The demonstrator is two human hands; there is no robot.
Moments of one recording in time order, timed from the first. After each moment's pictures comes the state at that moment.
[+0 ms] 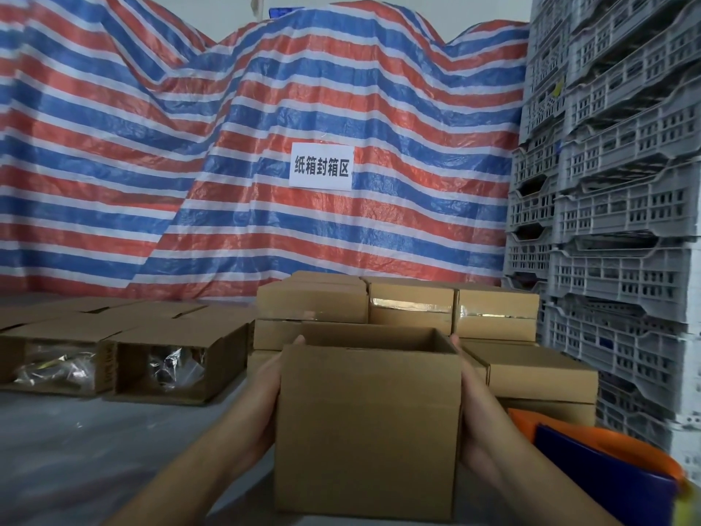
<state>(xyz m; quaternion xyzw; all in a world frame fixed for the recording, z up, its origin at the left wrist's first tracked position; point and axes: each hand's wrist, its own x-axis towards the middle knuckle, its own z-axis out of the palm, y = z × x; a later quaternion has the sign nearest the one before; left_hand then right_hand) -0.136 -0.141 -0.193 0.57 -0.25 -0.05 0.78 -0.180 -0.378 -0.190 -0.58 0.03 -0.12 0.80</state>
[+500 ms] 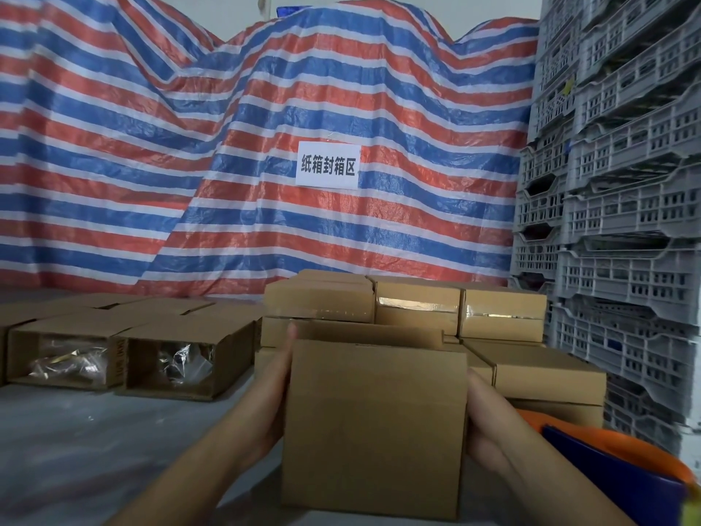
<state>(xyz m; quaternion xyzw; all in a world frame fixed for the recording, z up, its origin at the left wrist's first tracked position) -0.133 -0.140 -0.194 0.59 -0.24 -0.04 0.77 -0.186 -0.380 -0.187 -0.63 0.00 -0.11 0.77</state>
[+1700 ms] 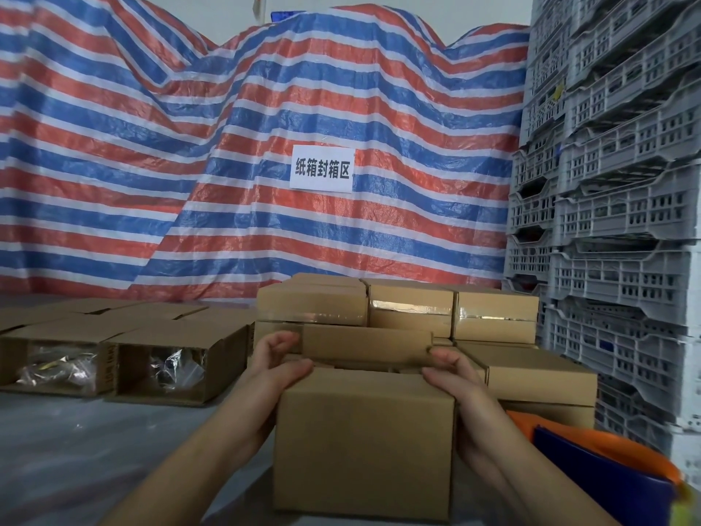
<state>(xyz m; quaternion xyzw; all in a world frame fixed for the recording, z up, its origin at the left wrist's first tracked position) -0.116 -0.137 -0.196 0.60 -0.19 0.01 0.78 -0.174 -0.389 -0.197 -0.64 -0.03 -0.20 0.74</state>
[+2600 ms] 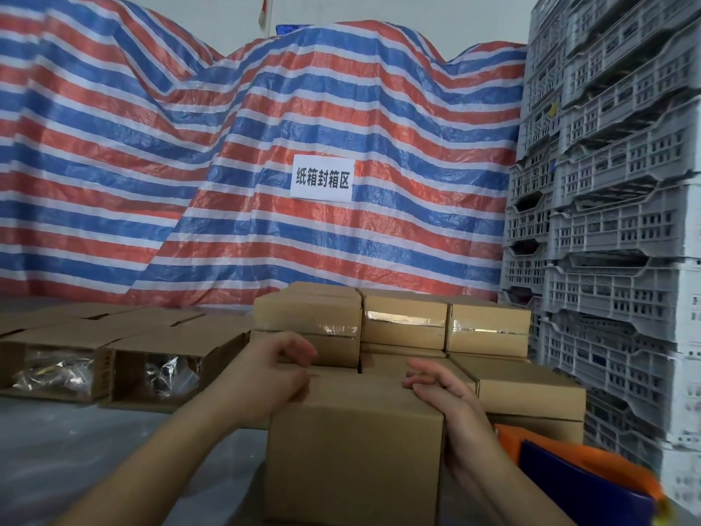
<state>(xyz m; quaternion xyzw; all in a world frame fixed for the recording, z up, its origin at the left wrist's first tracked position) -0.140 -0.138 -0.153 0.84 -0.23 0.16 0.47 -0.172 -0.391 -0.201 -0.65 -0.09 -0.24 0.71</state>
